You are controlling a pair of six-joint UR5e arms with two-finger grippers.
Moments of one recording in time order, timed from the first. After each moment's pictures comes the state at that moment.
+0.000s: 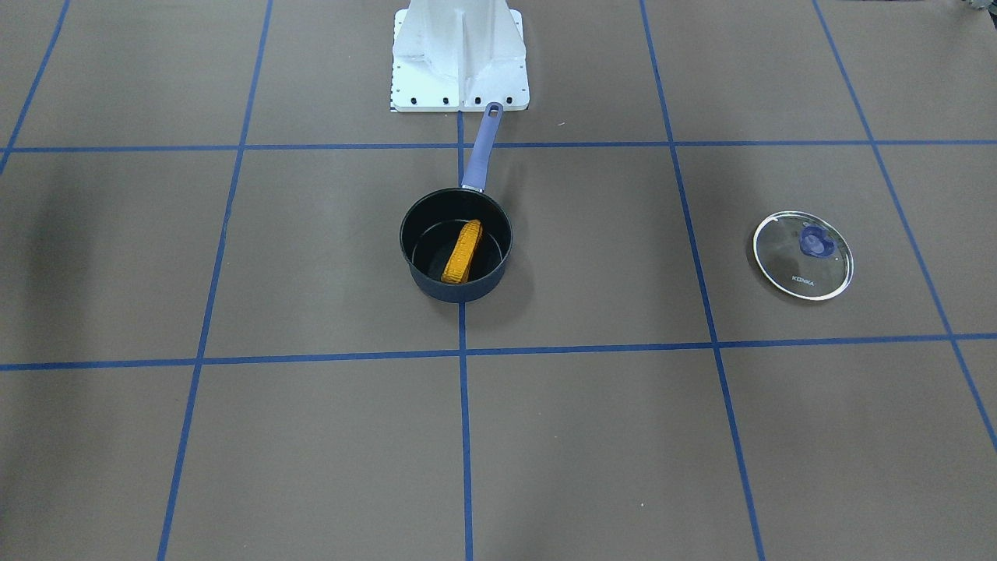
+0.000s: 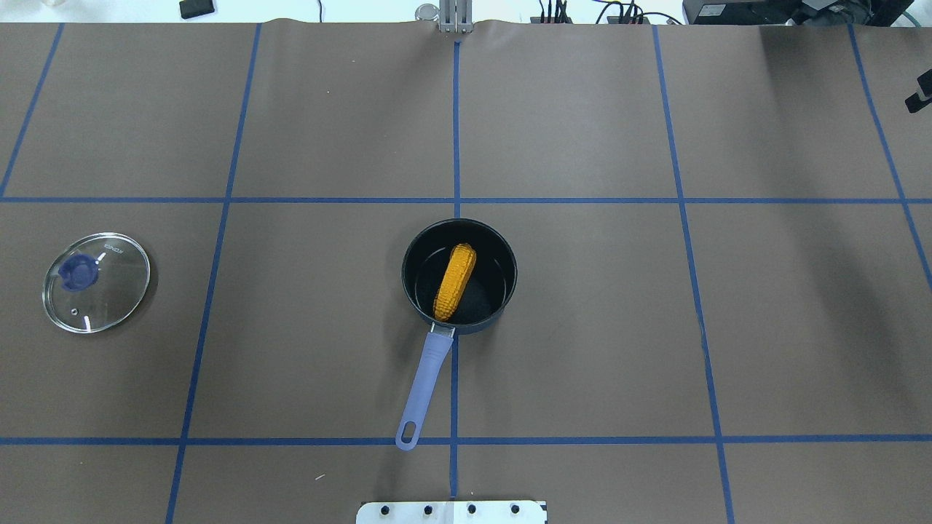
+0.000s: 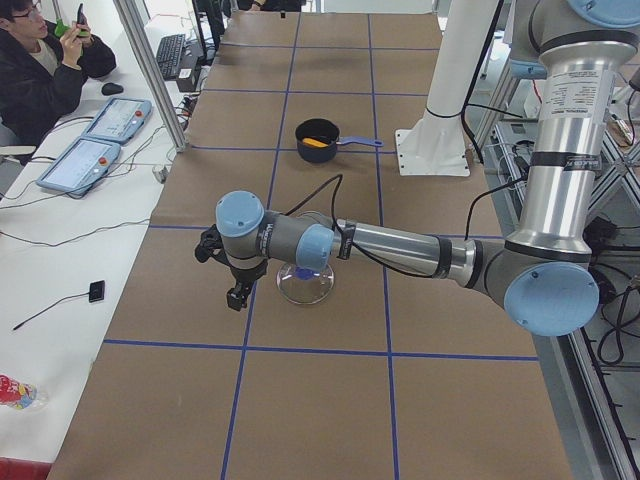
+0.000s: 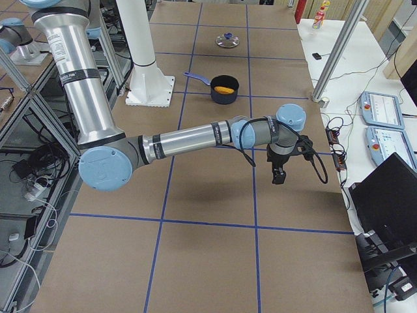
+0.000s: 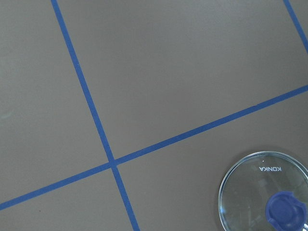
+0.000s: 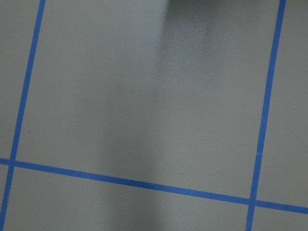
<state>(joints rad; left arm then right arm) -1.51 -1.65 -1.63 -1.66 -2.41 0.14 1.45 -1.29 1.54 -1.59 2.36 0.12</state>
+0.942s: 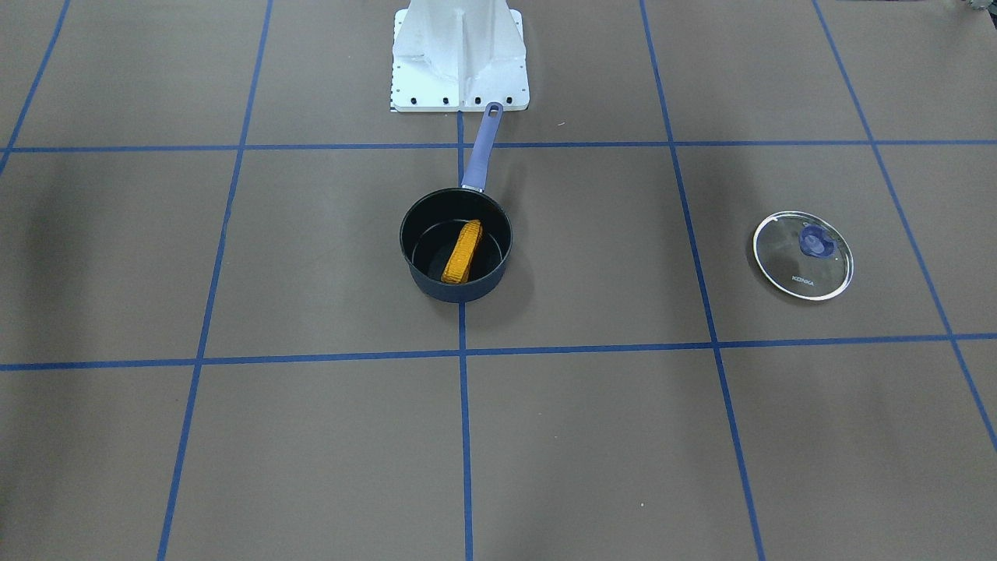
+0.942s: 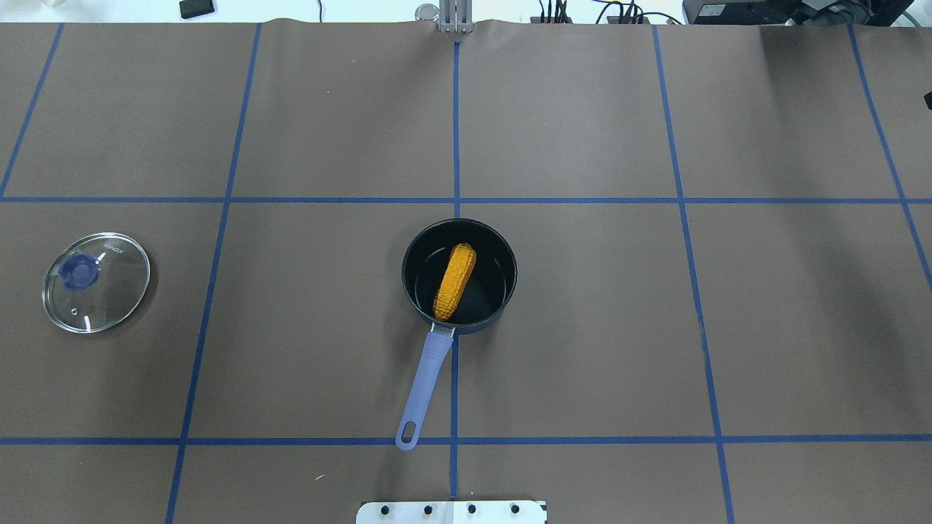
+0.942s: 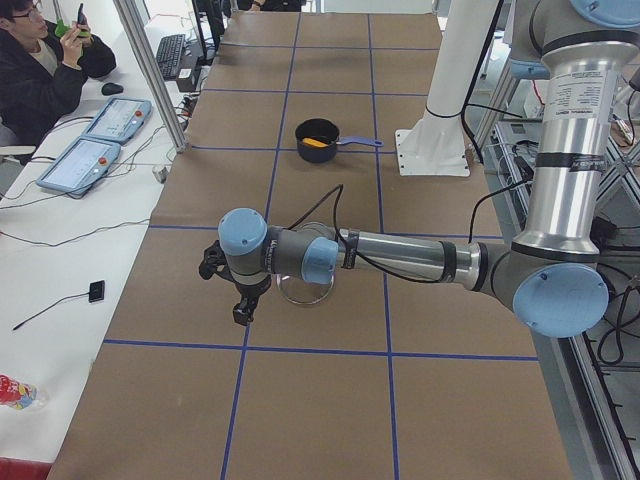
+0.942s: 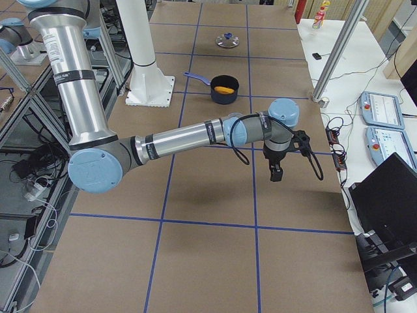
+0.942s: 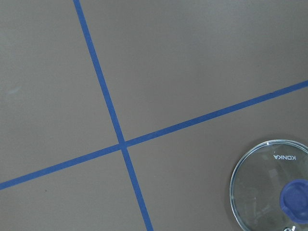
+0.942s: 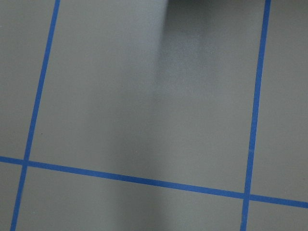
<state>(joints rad) -1.52 -1.63 -1.61 -1.66 -2.41 0.15 1.47 -1.33 1.60 -1.59 2.36 0.12</state>
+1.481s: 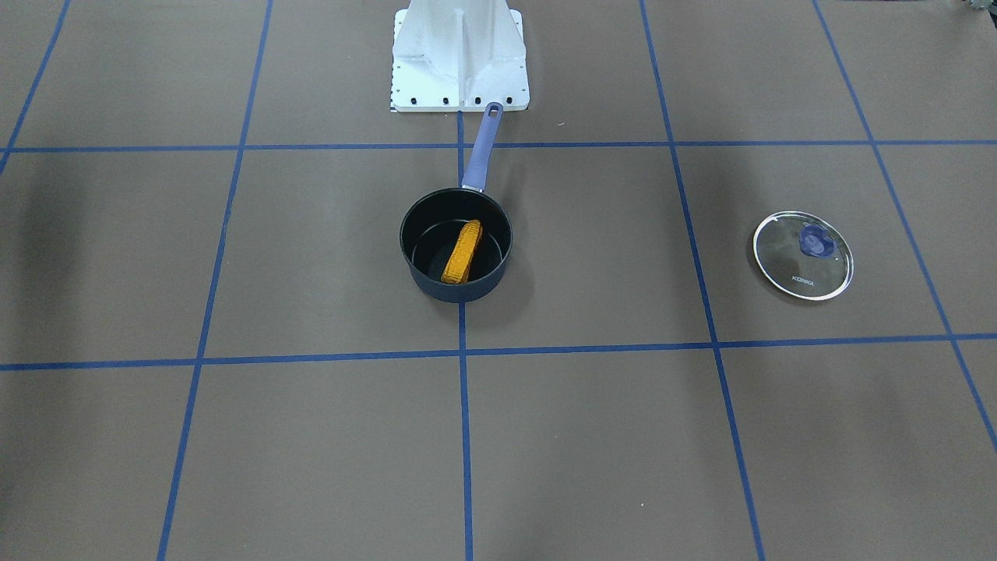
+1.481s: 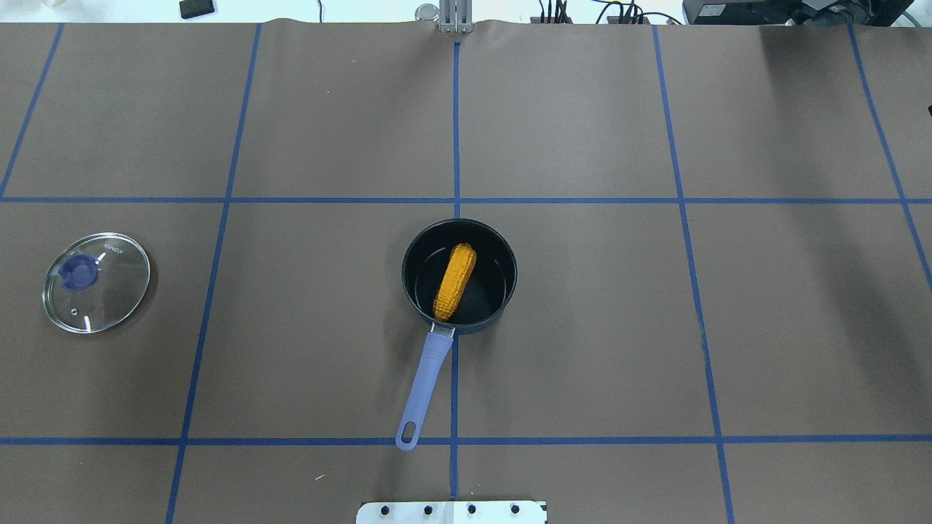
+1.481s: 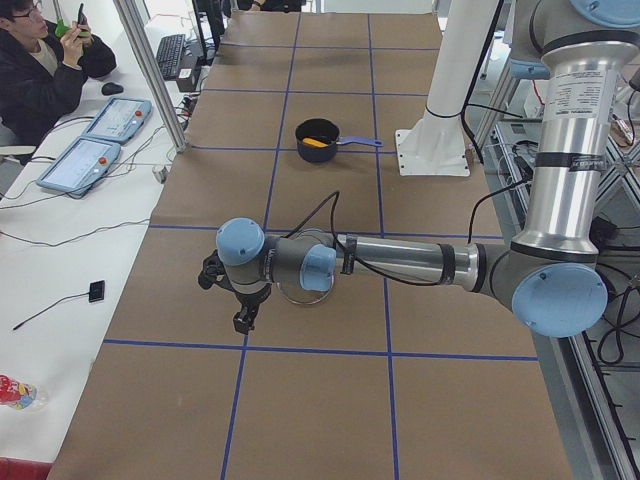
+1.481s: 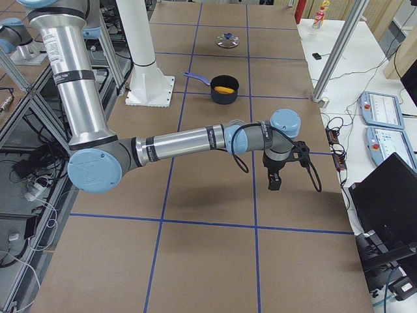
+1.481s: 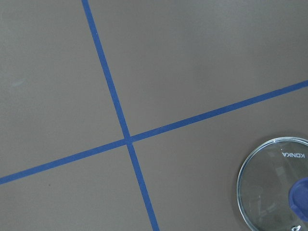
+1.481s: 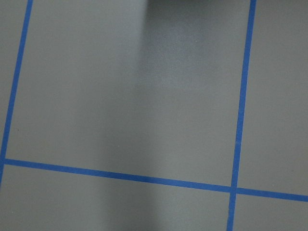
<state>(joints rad) -1.52 -1.63 -1.56 -1.68 -2.41 0.15 1.47 -1.33 1.56 -1.59 2.36 0.12</state>
